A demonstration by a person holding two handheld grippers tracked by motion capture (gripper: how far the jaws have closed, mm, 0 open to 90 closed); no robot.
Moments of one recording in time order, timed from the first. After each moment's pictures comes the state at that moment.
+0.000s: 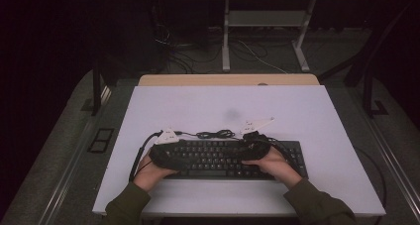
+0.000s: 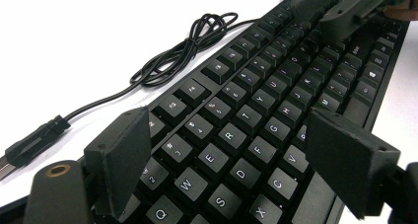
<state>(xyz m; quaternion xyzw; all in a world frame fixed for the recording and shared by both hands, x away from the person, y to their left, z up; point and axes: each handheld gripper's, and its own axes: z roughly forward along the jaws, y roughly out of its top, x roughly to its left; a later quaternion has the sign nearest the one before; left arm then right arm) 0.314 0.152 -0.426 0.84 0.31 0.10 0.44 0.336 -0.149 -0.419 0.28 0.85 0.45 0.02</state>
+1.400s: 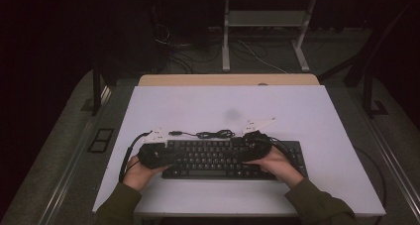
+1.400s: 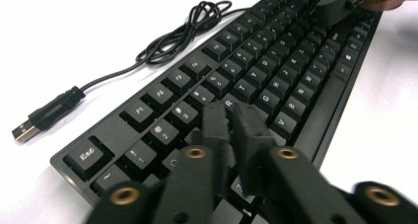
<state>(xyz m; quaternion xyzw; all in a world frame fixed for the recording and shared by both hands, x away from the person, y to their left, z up) 0.310 0.182 -0.419 0.84 0.30 0.06 0.44 0.336 -0.151 -0.419 0.28 0.85 0.45 0.03</state>
